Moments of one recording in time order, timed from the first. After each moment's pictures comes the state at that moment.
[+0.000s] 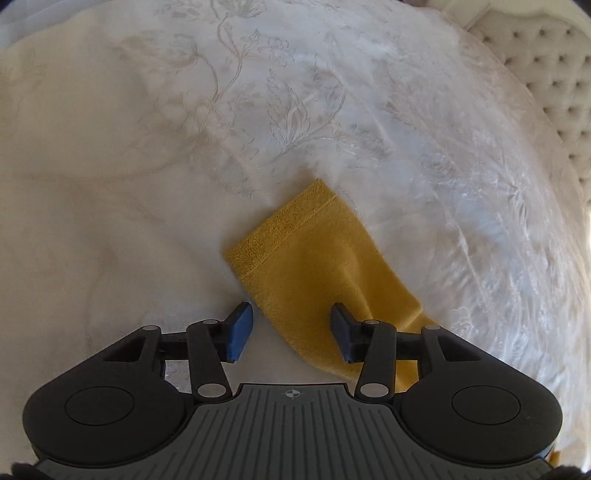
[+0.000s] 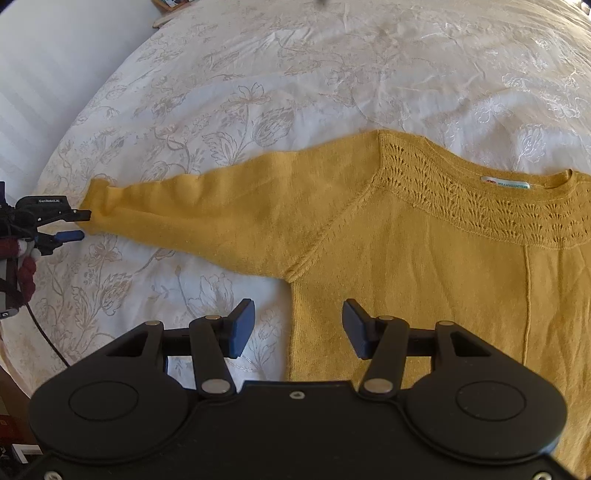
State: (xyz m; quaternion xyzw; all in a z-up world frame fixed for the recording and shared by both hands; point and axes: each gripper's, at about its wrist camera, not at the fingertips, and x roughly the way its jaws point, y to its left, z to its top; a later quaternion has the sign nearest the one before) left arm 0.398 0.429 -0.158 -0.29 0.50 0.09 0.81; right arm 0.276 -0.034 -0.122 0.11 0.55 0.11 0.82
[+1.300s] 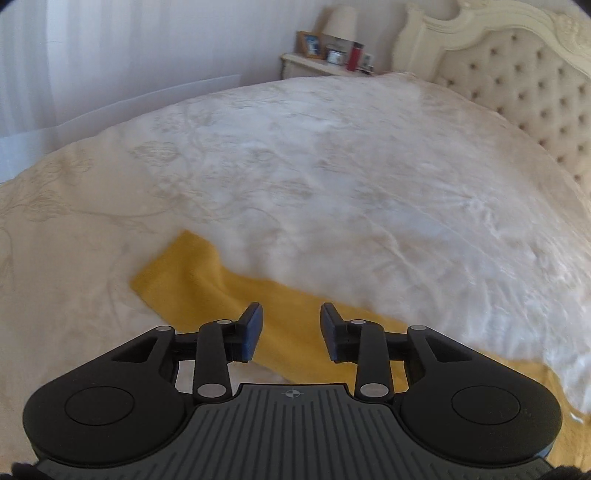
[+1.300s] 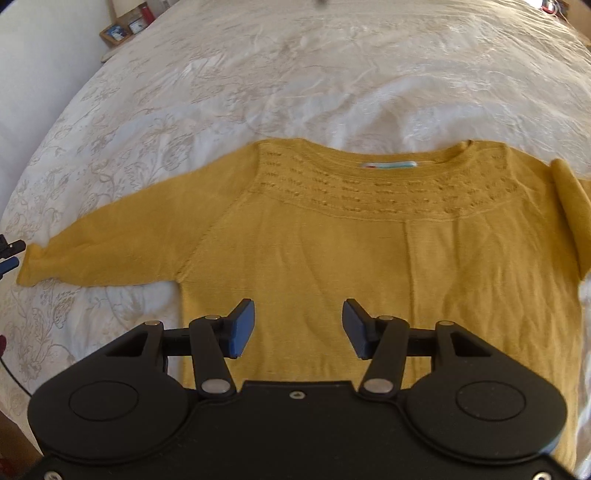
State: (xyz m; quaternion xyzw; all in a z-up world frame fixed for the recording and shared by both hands) left arm 0.324 0.295 -0.087 -0.15 0.39 0.15 0.89; right arm 0.243 -0.148 -0.124 0.13 0.53 0.02 0.84
